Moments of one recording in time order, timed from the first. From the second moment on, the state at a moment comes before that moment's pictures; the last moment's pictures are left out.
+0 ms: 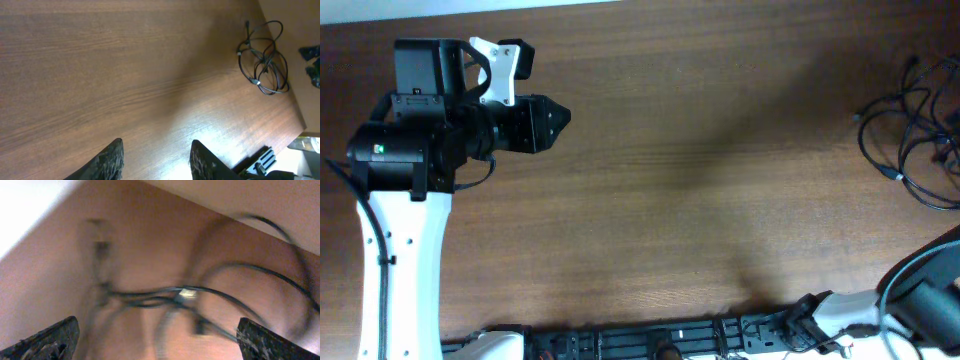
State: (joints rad) left arm -0.11 1.40 1.66 -1.19 0.52 -0.06; right arm -0.86 1.63 1.15 -0.21 -0.16 0.18
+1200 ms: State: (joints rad) left arm -0.11 0.63 1.19 -1.09 0.32 0.07; right arm -0.02 0.64 1.17 -0.89 -0.22 0.07
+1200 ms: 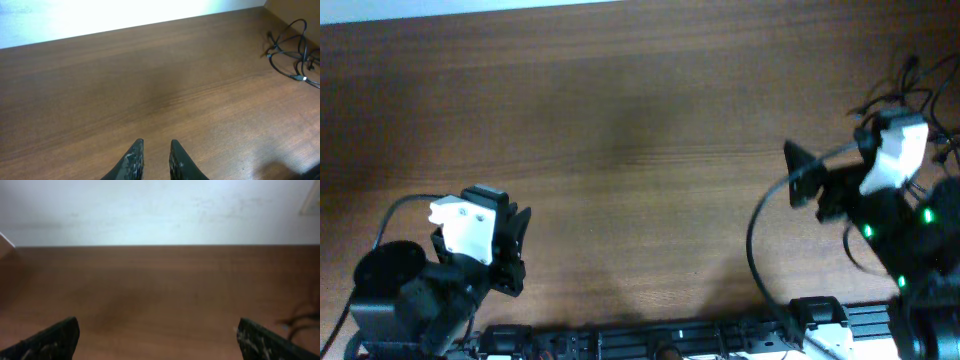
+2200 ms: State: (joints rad) left arm -0.11 0.47 1.12 -1.12 0.32 -0.01; right arm -0.02 0.43 1.17 -1.27 -0.18 0.06
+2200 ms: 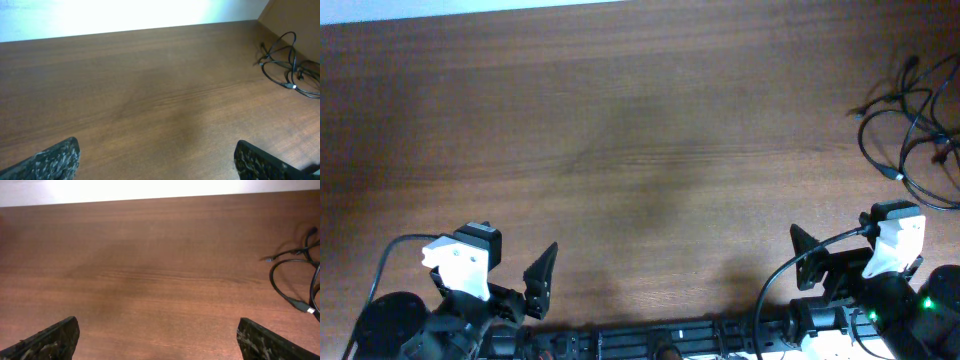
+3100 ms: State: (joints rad) left arm 0.02 0.02 0.47 -0.21 0.31 0.02; right arm -0.02 0.43 1.17 -1.27 -0.18 0.06
